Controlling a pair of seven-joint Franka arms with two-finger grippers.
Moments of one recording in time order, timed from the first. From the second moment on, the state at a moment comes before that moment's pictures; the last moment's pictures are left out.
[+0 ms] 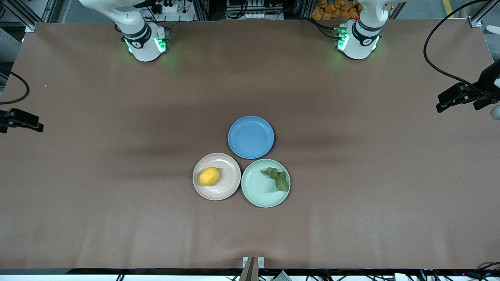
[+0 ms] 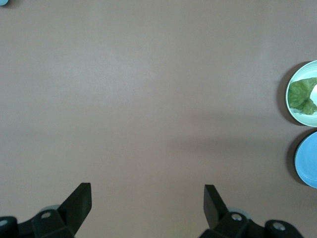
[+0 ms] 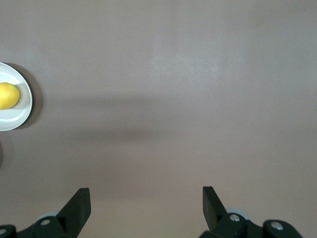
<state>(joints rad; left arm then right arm) 0.08 0.07 -0.13 -1.44 0.03 1.53 -0.10 0.14 0.28 -0.31 -1.24 0.06 1.44 -0.17</state>
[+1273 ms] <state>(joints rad) 0.08 0.07 -0.13 -1.44 0.03 1.53 -0.10 0.14 0.11 -0.31 -1.42 0.04 1.46 -0.17</state>
